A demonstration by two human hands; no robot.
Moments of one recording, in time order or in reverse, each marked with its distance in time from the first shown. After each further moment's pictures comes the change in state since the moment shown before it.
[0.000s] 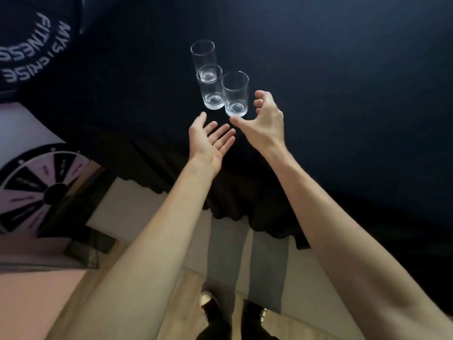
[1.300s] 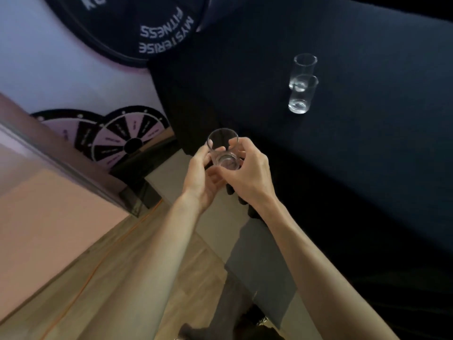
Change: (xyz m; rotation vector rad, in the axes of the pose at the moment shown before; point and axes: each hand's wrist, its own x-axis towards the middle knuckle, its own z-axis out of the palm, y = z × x) left_hand -0.141 0.015 -0.159 0.041 0.136 0.161; right_hand -0.183 -0.068 0.059 0.179 -0.473 -0.357
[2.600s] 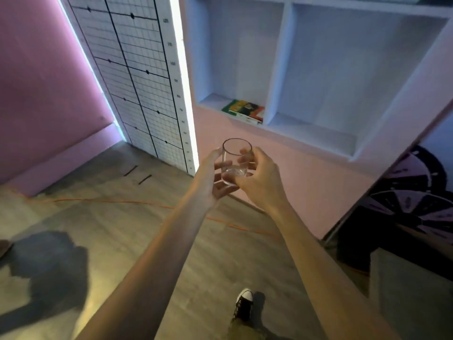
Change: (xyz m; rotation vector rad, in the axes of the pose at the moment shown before) left_hand -0.484 0.020 -0.661 -0.677 1.017 0.490; right_hand -0.423 -0.372 0.582 0.182 -1.174 -0.602
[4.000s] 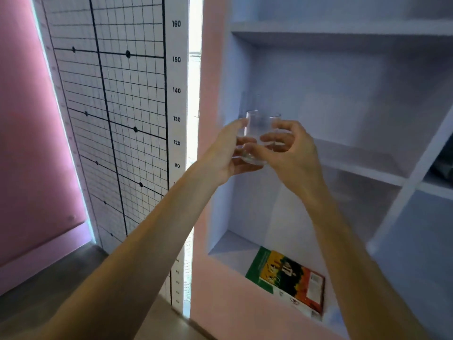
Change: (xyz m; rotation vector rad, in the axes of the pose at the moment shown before) left_hand 0.375 0.464 0.082 0.133 -0.273 0.375; right_hand 0.567 -0.147 0.050 0.076 0.272 -0.316
